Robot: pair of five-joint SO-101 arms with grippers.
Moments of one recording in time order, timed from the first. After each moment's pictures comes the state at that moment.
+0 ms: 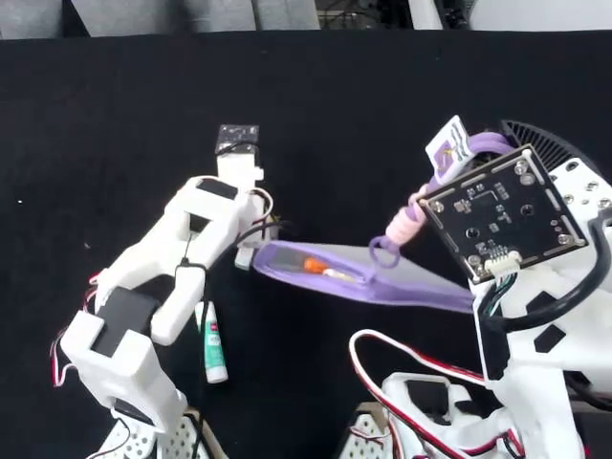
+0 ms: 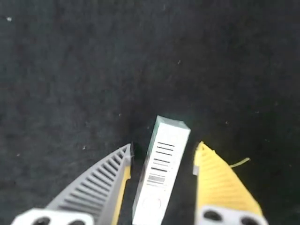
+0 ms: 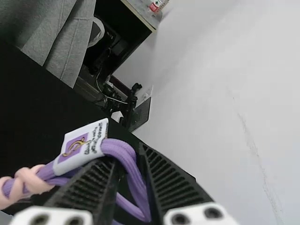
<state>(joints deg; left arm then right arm) 13.6 8.8 24.2 47.6 14.8 5.8 -35.0 -42.5 99.5 44.2</state>
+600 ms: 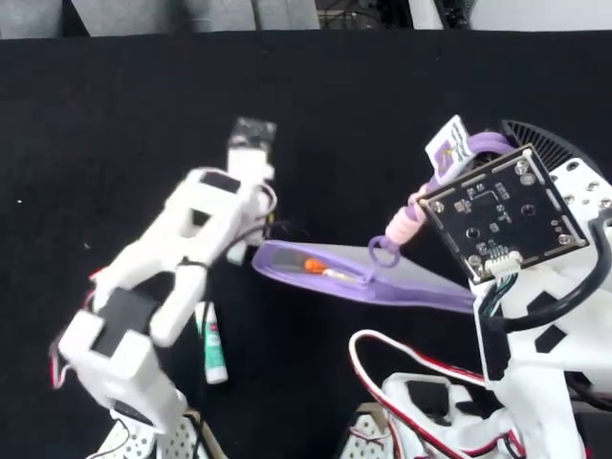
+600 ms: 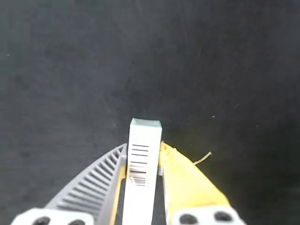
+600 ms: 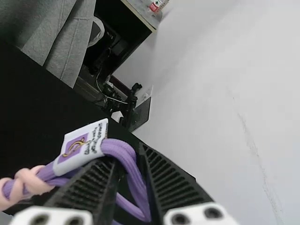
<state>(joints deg) 13.5 7.0 19.6 52.4 6.3 5.8 -35.0 -42.5 99.5 44.2</state>
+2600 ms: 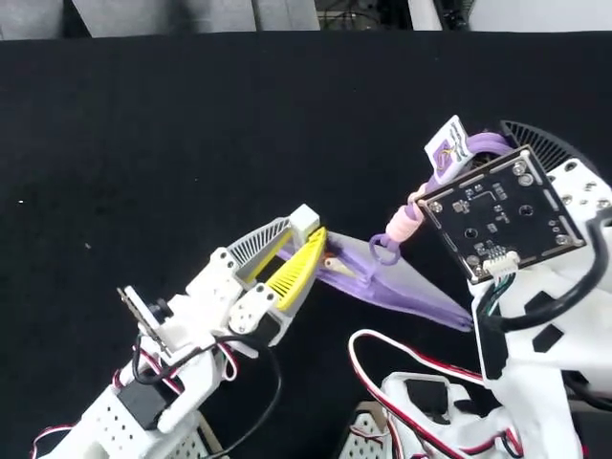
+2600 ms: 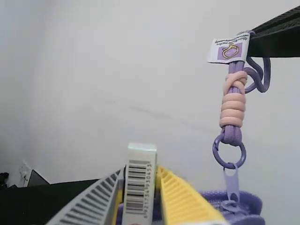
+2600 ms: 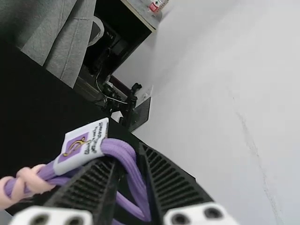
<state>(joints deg) 39.3 -103.8 91.5 2.2 13.8 5.8 -35.0 -42.5 99.5 44.2</state>
